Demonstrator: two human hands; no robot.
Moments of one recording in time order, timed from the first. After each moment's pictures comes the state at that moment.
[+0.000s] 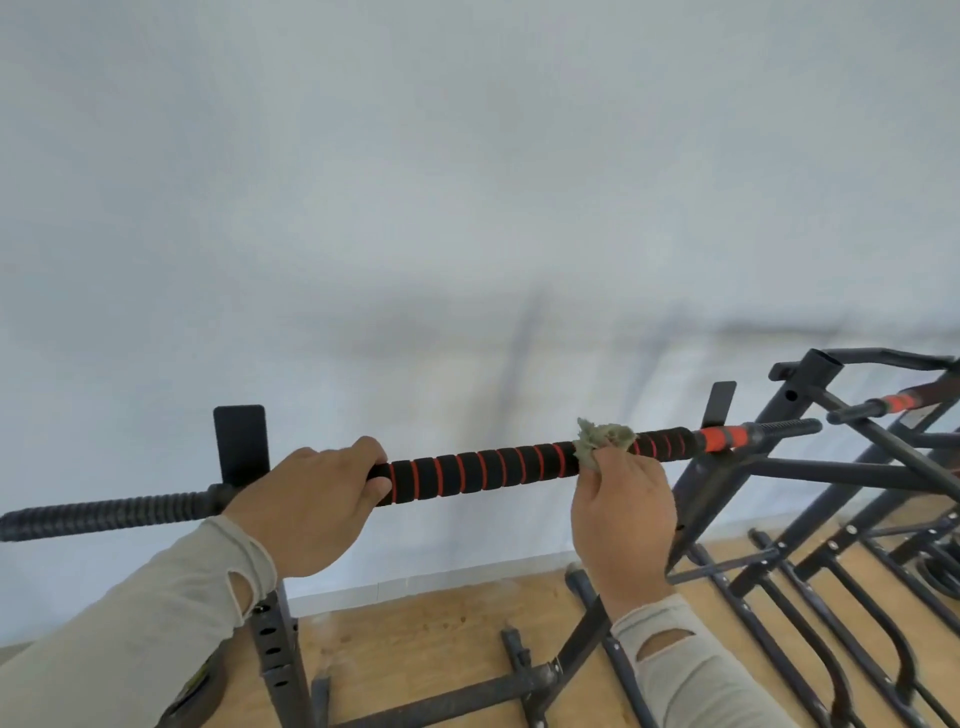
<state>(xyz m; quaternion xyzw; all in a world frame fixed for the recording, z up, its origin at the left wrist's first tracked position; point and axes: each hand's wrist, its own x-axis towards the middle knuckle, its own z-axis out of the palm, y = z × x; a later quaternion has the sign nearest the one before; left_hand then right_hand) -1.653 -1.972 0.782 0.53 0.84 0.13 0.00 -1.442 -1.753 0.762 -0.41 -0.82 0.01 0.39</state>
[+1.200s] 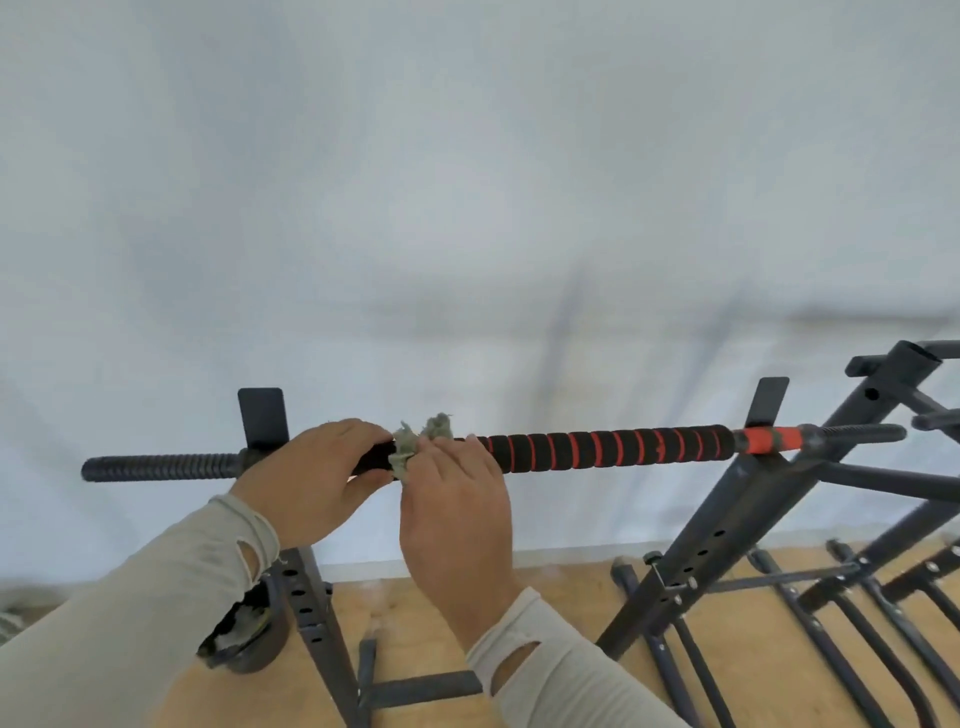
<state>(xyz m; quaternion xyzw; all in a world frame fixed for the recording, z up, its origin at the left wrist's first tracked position) -1.655 -1.975 0.779 0.51 0.84 0.17 0.01 -1.515 -1.852 0.753 -0.12 -0.92 0.10 0.37</state>
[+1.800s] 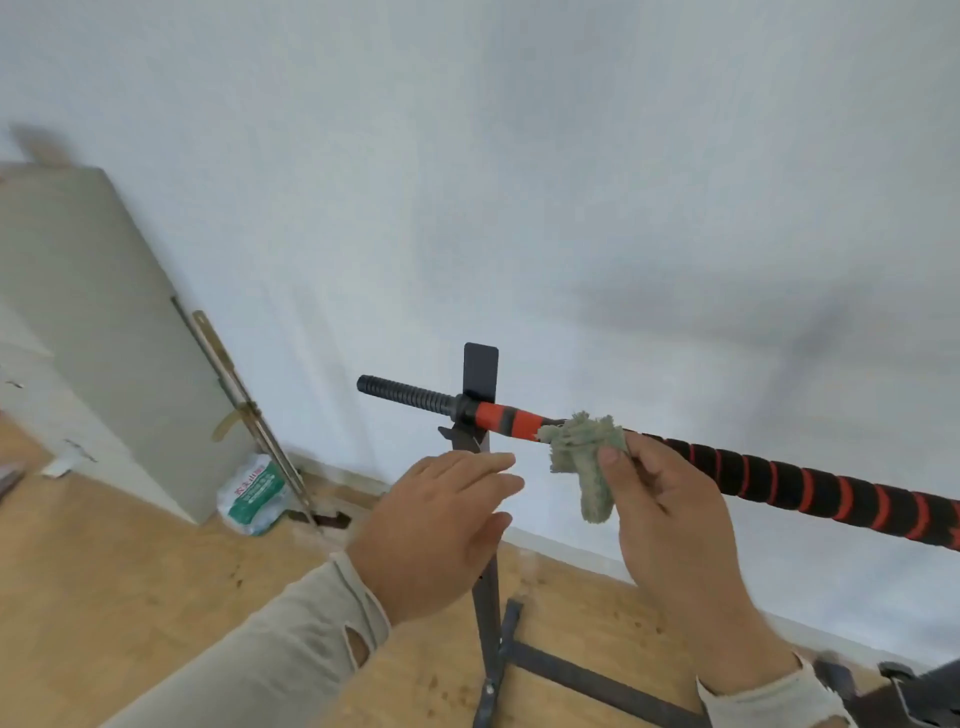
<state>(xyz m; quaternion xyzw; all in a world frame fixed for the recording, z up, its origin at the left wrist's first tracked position) -1.551 -2.057 0.777 0.40 0.90 0.14 -0.11 -1.483 -1.845 0.793 -0.10 -0.81 0.54 0.21</state>
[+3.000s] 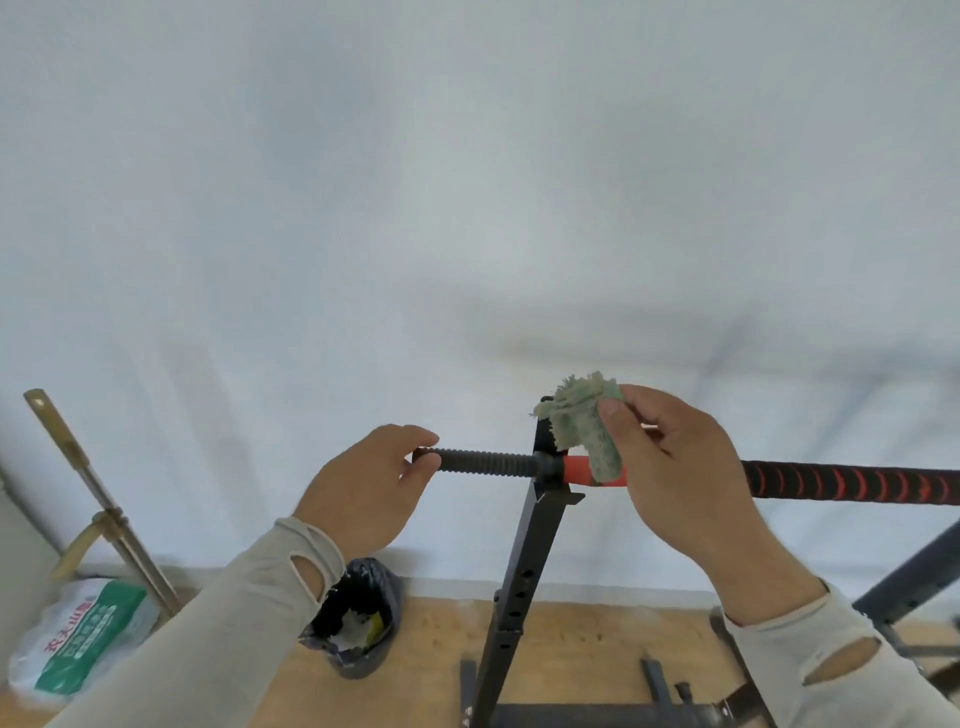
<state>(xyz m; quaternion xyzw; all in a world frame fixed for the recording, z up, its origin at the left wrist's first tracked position) -1.740 -2.190 0.782 0.32 0.90 0.31 0.03 -1.572 -1.978 0.853 -0.18 -0.86 0.37 0.31</state>
